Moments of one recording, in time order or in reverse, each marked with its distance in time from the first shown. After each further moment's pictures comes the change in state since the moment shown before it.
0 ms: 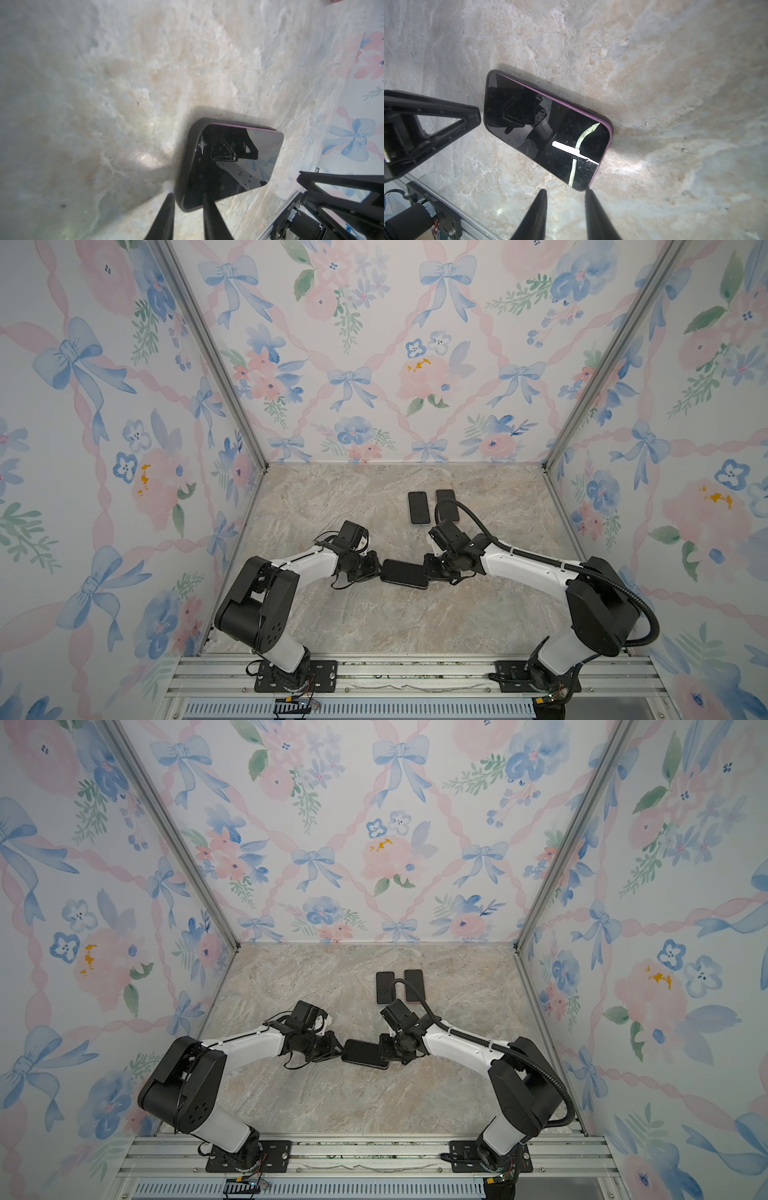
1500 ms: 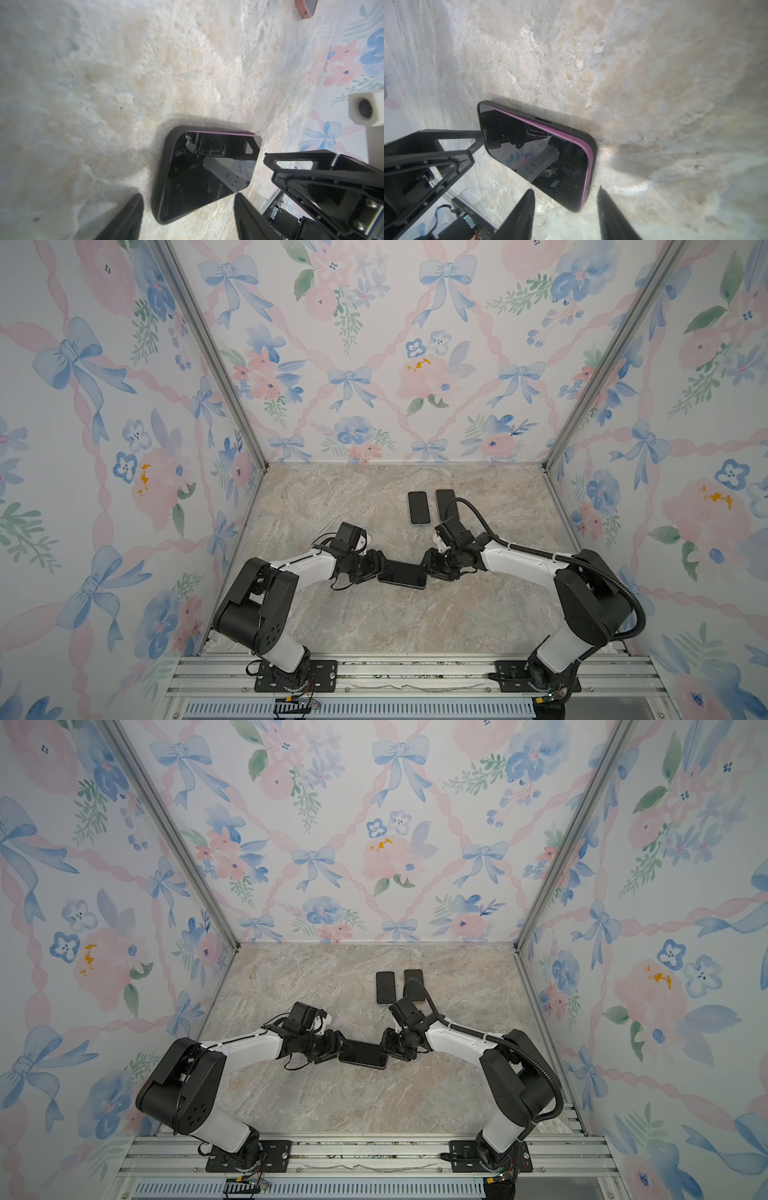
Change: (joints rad) left arm 0.011 -0.012 -0.073 0.097 0.064 -0.053; right arm -0.063 0.031 -0.034 0.087 -0.087 0.132
